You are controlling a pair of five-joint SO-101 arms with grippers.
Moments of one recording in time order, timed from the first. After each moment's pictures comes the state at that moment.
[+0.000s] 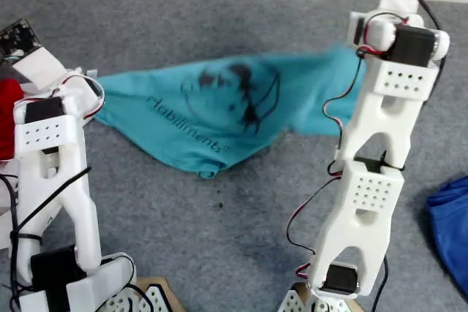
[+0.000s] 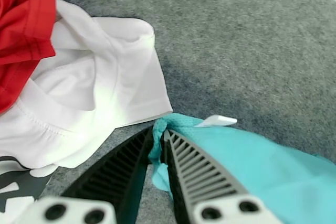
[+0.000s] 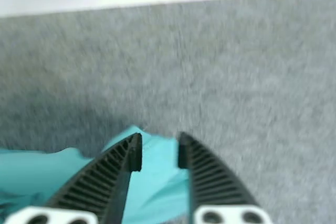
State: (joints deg) left arm -23.3 -15.3 26.2 45.8 22.5; right arm 6.2 41.2 -88.6 100.3 3.3
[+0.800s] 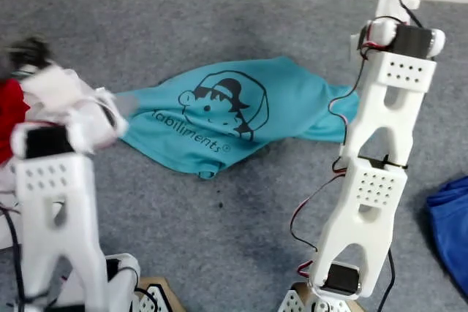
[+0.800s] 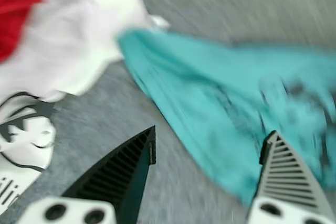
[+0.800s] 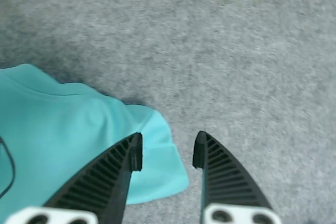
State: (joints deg) left arm -12.4 -40.0 32.7 70.7 17.7; right arm 9.9 45.3 -83.1 100.4 12.2
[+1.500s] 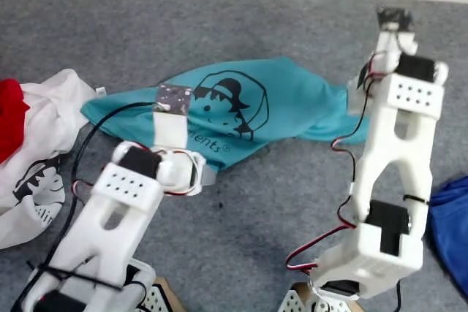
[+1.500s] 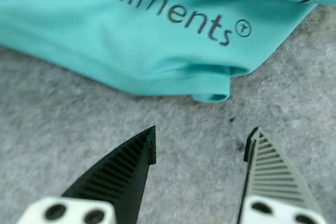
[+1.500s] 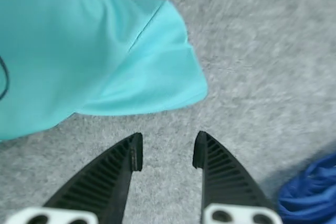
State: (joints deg) left arm 14.2 -33.4 50.2 61.8 14.1; right arm 10.6 4.0 -5.9 79.7 12.6
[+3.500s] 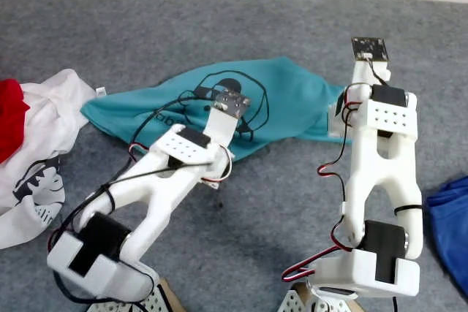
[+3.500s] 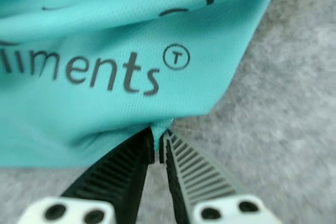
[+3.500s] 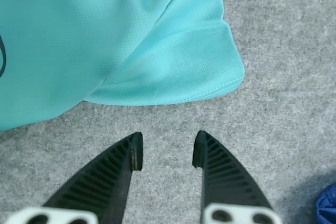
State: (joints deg) left arm 21.4 -3.6 35.9 53.9 3.0; right arm 7.5 -3.7 13.6 67.6 10.5
